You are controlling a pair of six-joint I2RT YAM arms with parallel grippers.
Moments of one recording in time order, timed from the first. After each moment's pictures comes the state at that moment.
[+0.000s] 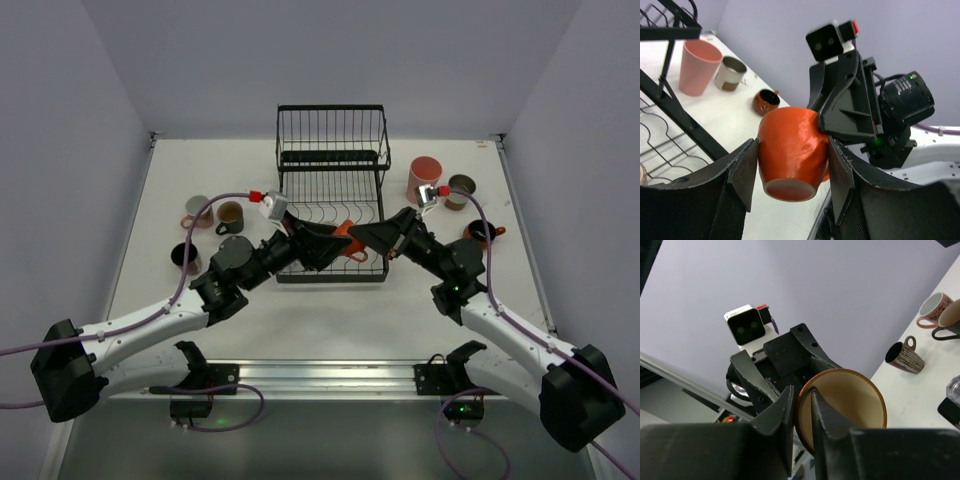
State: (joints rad) left arm -0.91 1.05 0.67 0.54 0.06 -0.61; right arm 0.50 0.98 0.47 0.87 -0.53 1.30
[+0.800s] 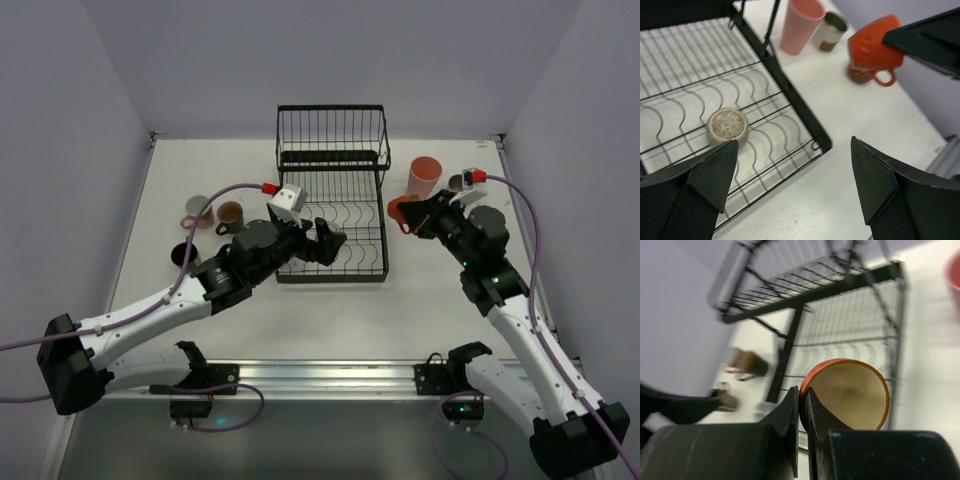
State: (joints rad) left arm -0.92 1.08 0.83 0.10 -0.19 -0.42; right arm 0.32 0.82 0.74 -0.02 -0.17 0.67
